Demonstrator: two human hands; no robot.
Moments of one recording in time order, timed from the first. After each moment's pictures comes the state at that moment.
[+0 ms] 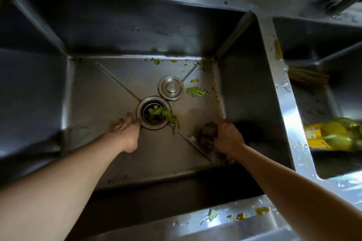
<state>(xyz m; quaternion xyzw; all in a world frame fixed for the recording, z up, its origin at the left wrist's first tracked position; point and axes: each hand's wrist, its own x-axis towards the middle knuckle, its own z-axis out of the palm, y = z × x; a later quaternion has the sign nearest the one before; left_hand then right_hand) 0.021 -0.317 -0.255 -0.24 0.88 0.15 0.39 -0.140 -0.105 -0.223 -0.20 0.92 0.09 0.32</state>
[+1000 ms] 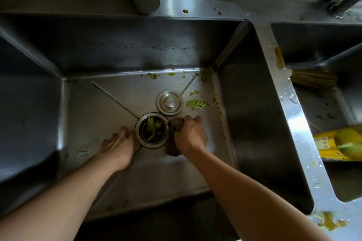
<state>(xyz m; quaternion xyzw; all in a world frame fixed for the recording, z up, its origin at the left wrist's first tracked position) 0.017 -0.334 -0.272 -0.27 0.88 0.17 0.35 -0.117 -0.200 -0.254 -0.13 0.94 -0.10 0.30</state>
